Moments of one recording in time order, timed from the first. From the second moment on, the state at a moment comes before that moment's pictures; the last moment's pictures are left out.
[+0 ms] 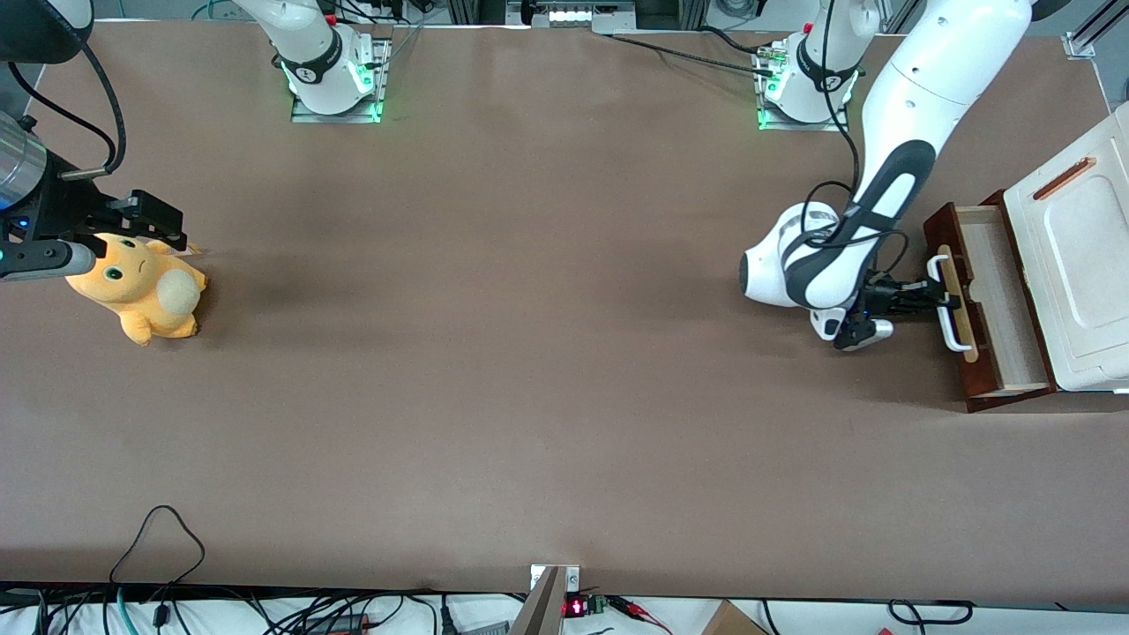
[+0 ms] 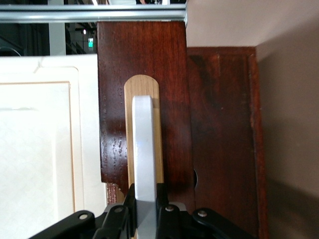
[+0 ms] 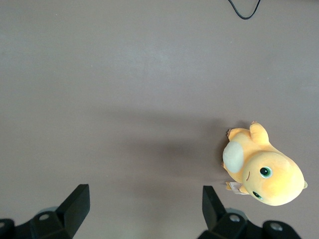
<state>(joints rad) 0.02 0.63 -0.36 -2.07 1.48 1.38 -1.09</state>
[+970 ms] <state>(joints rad) 0.01 0.59 -0.39 -1.99 1.38 1.47 -1.01</state>
